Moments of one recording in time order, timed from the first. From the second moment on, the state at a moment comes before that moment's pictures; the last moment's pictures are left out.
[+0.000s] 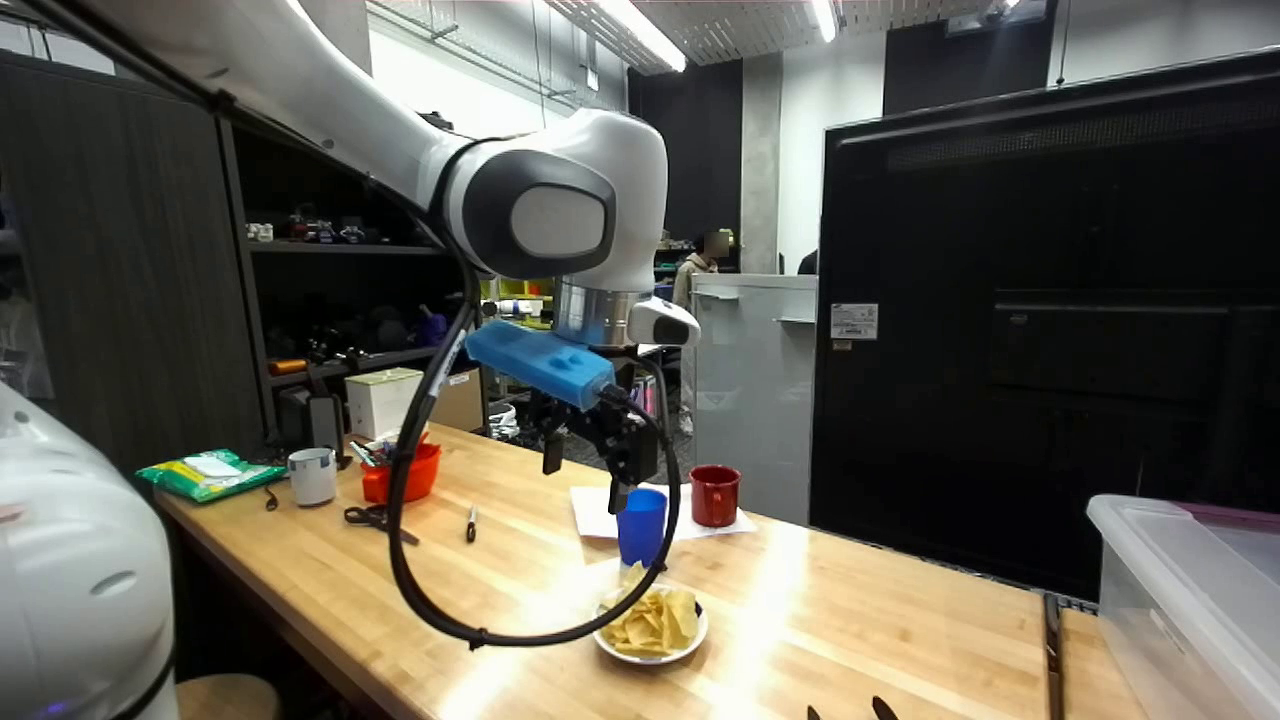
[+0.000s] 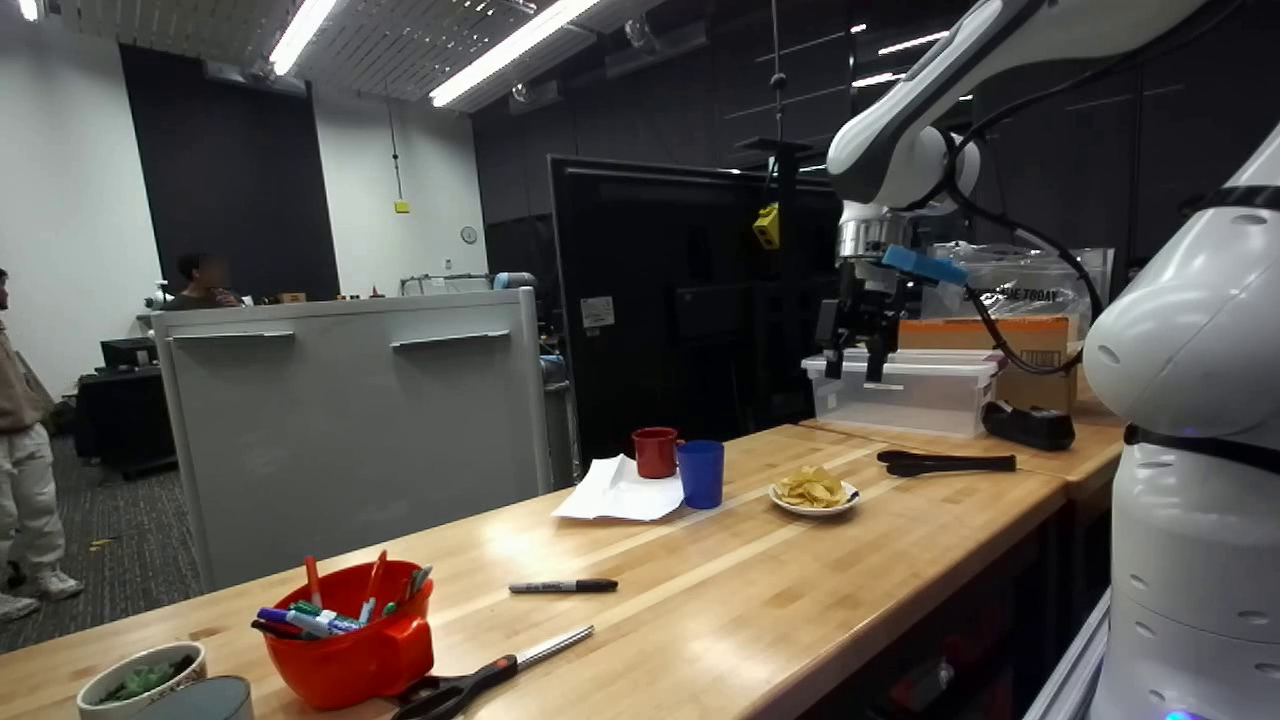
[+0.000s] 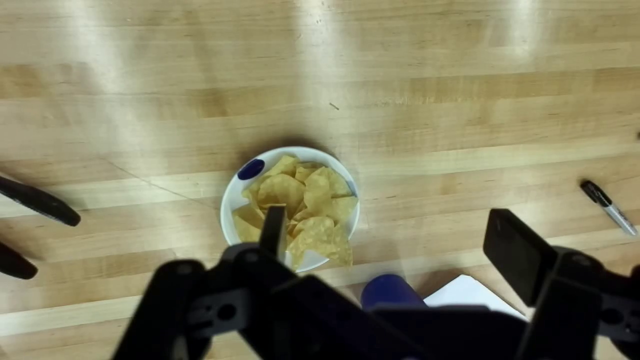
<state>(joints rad) -0.10 -0.55 -0.33 -2.62 0.01 2.08 -0.28</state>
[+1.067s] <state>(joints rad) -0.43 -0.44 -0.20 -2.61 -0.35 2.51 0.14</state>
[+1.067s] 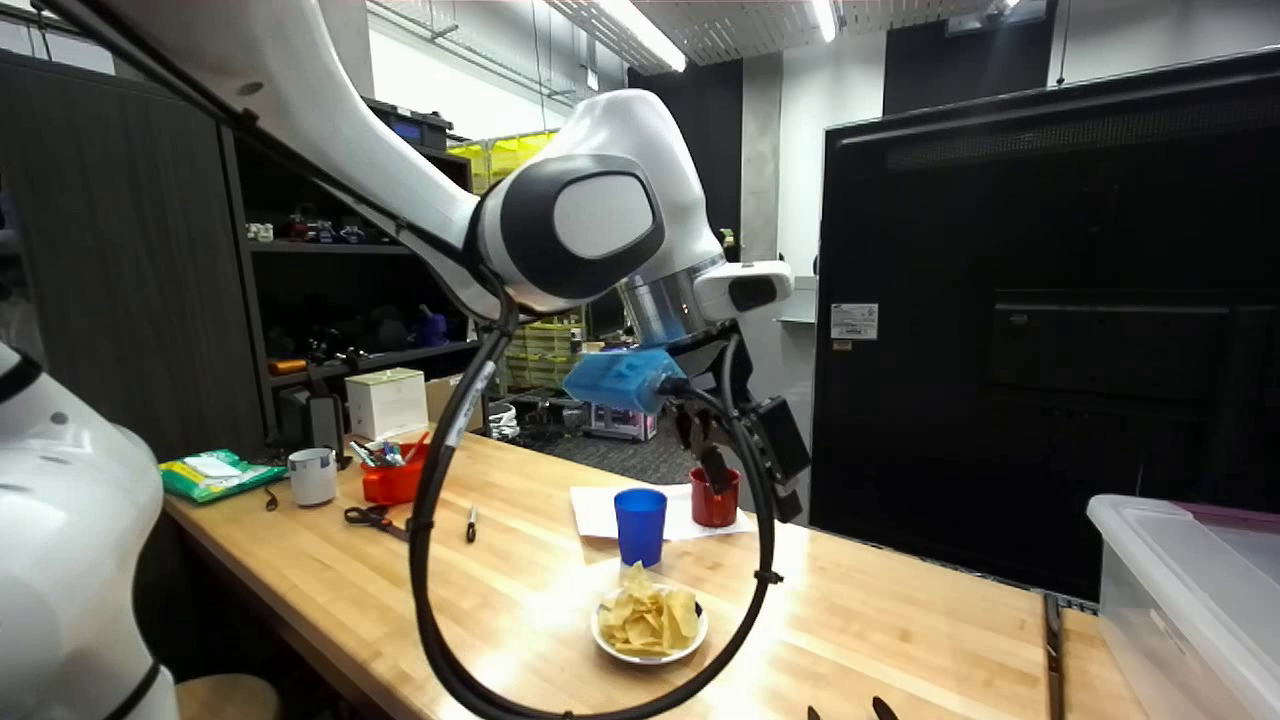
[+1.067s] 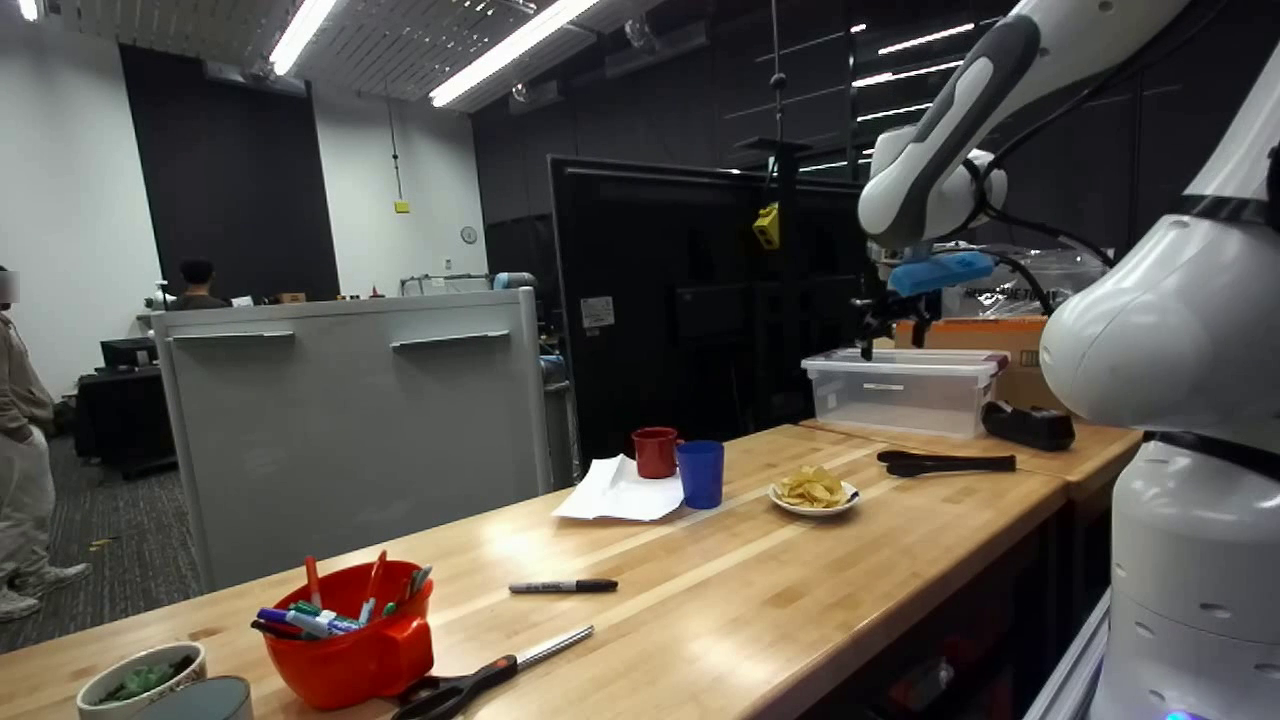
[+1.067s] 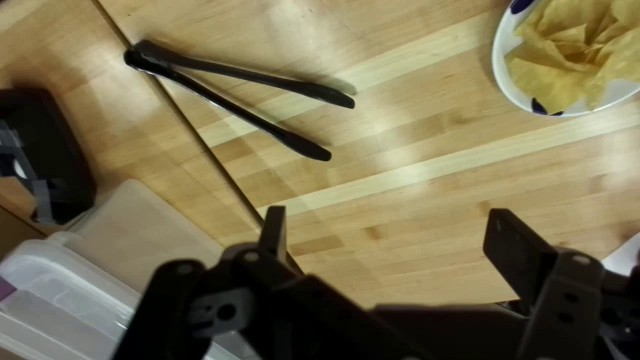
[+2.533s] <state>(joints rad) -0.39 -0.12 -0.35 -2.21 0.06 2.06 0.04</state>
